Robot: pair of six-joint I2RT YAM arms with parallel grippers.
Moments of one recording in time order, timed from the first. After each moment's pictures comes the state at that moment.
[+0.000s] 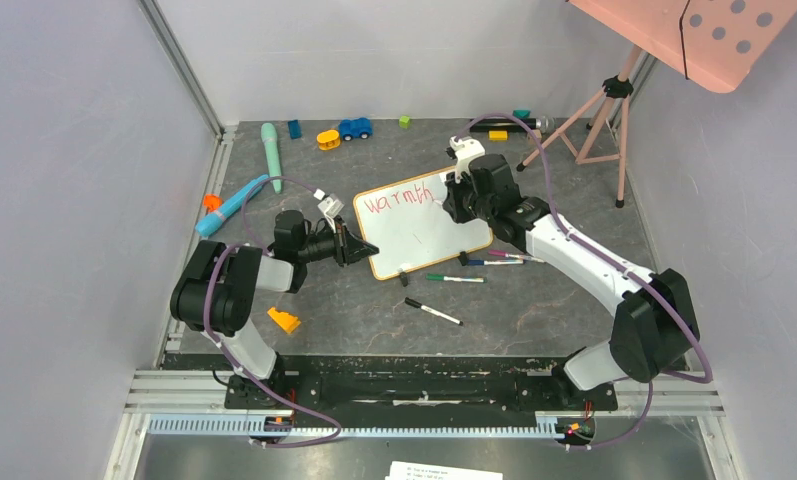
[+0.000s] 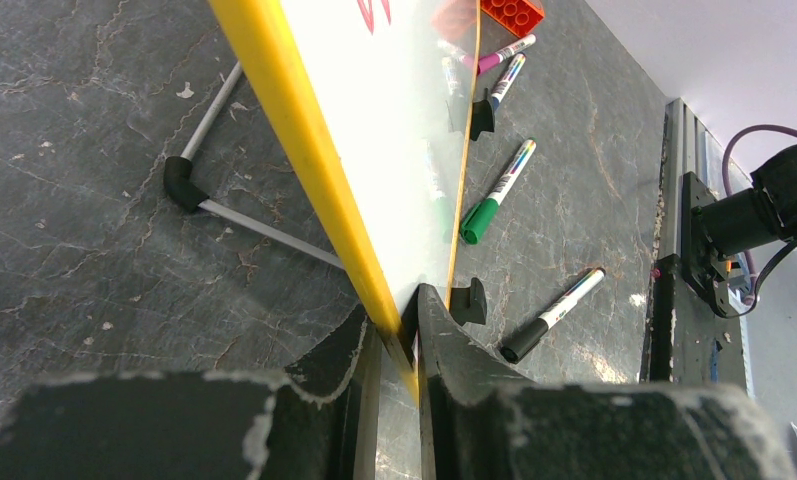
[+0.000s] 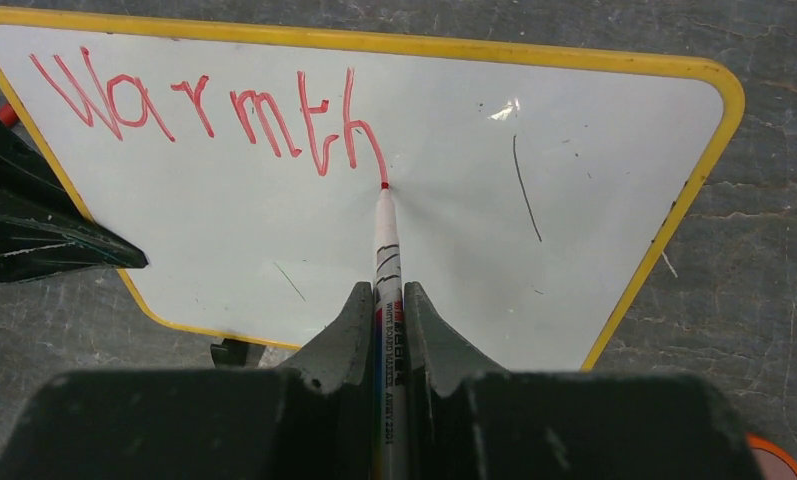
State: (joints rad) left arm -0.17 1.70 0.50 0.87 0.95 -0.27; right arm 0.55 1.47 1.13 -0.23 0.02 0.12
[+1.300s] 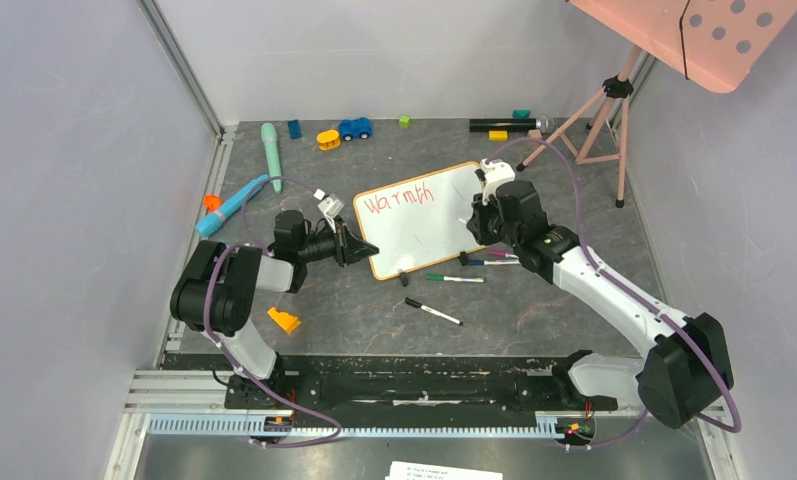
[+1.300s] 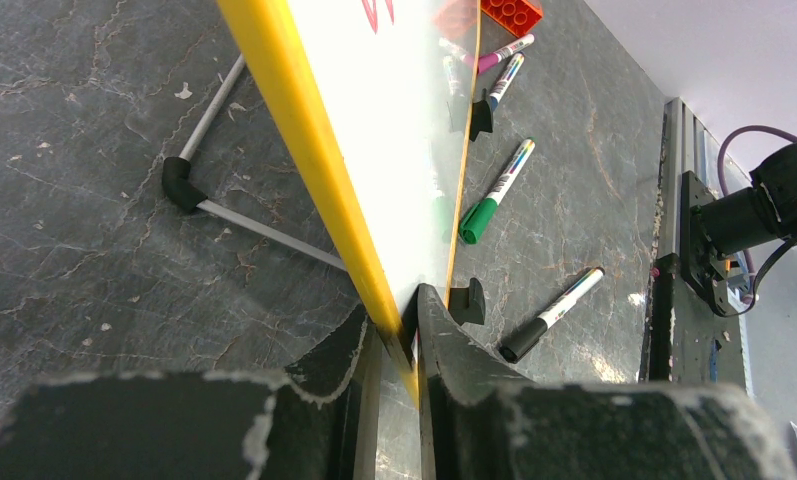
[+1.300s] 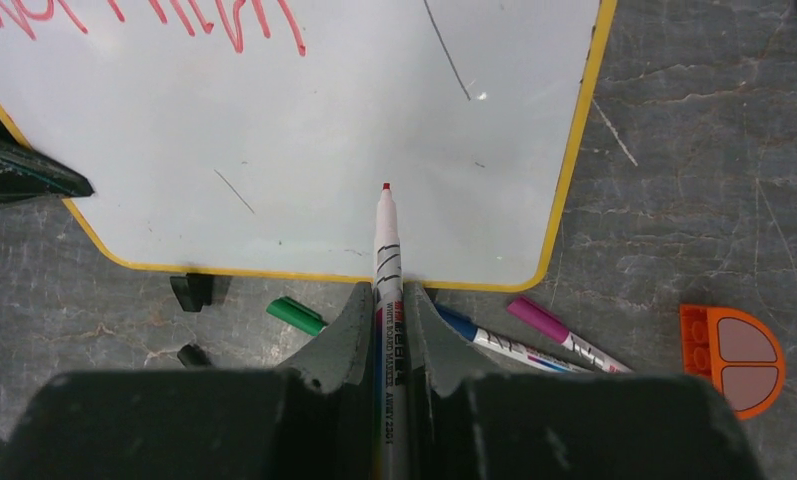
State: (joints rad) left arm -0.17 1.70 0.50 0.88 0.95 -0.27; right arm 0.51 1.24 0.90 -0.24 0.04 0.16
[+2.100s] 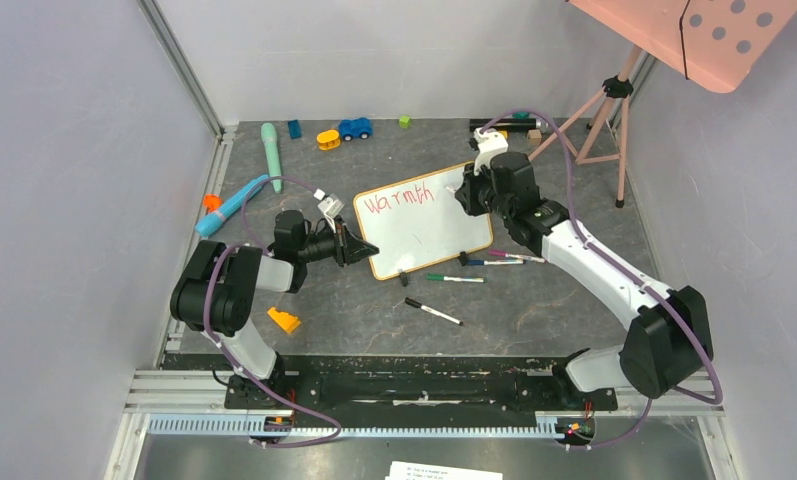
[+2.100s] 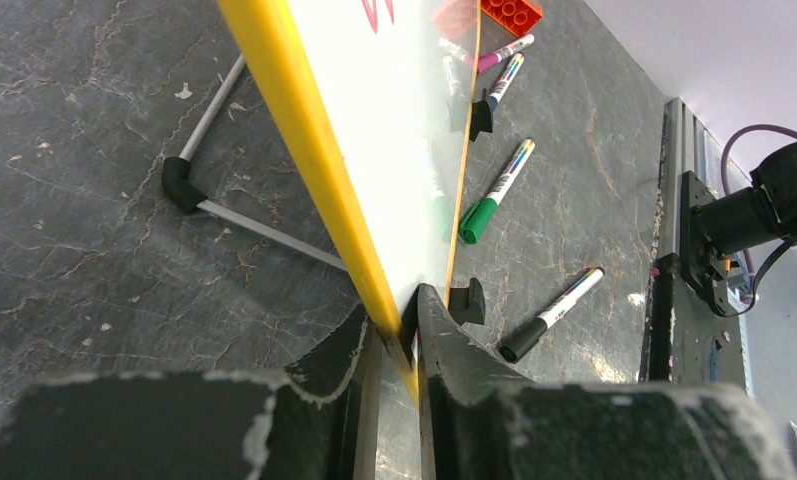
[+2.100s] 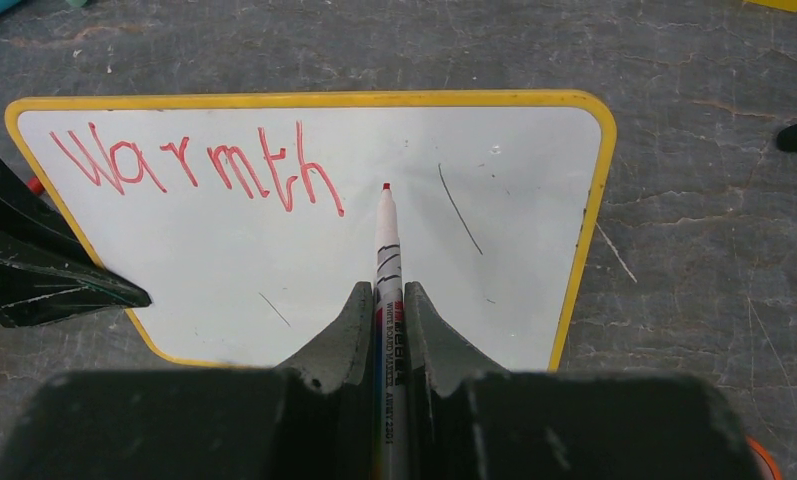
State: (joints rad) left arm -0.17 1.70 0.50 0.88 0.95 -0.27; right arm 0.49 1.38 1.08 -0.16 0.02 0.16
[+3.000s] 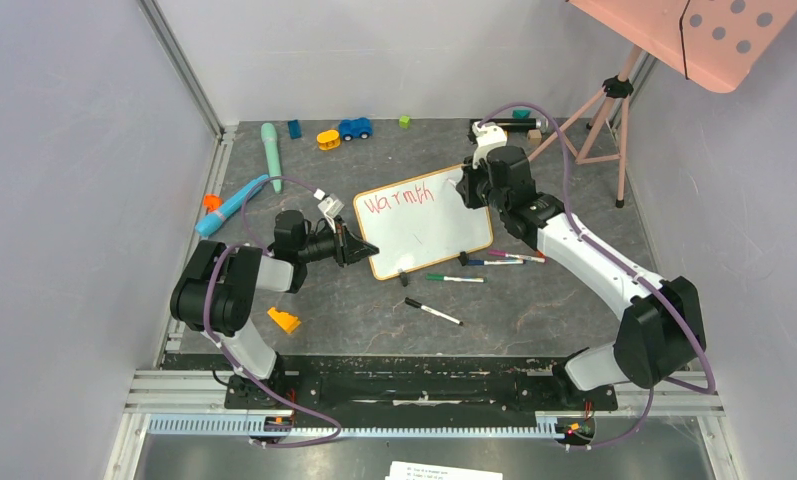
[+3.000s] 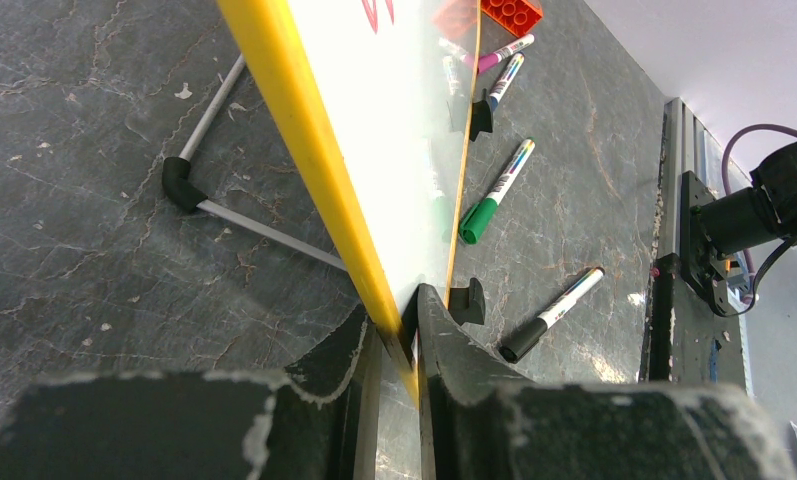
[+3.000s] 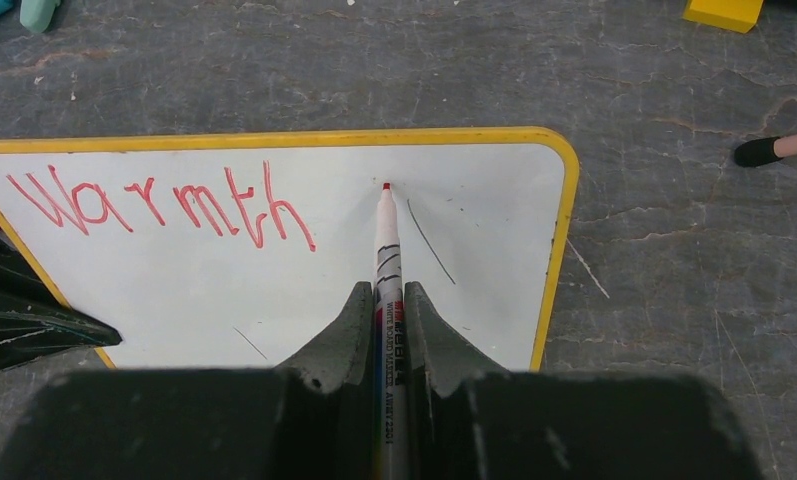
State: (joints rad) left arm -0.17 1.70 0.50 0.88 0.95 -0.27; right arm 0.48 1.44 1.12 -0.14 0.07 0.15
